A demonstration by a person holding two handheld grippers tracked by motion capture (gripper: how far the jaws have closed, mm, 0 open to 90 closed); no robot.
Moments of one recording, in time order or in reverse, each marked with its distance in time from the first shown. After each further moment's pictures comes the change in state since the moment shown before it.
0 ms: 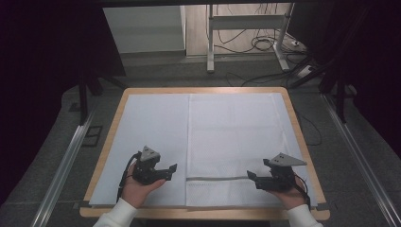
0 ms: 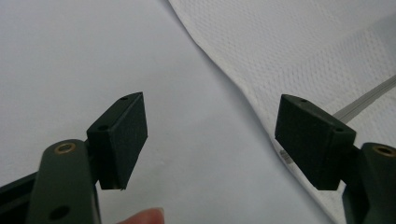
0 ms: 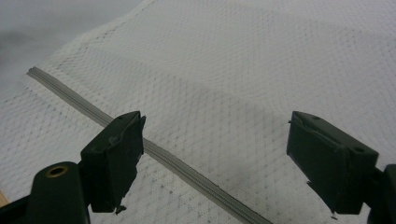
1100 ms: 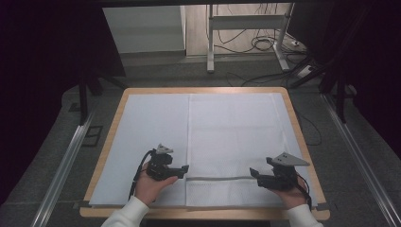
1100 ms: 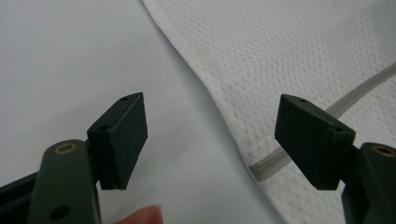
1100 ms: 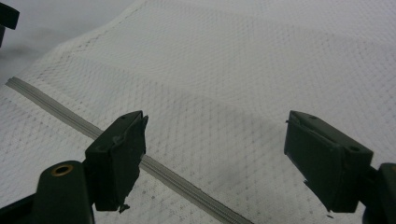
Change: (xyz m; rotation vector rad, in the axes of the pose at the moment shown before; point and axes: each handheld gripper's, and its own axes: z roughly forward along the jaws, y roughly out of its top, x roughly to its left) left arm -0.019 0.013 0.036 0.123 -0.069 -0.033; right arm -0.005 -0.001 -0.002 -0.026 -0.048 0.022
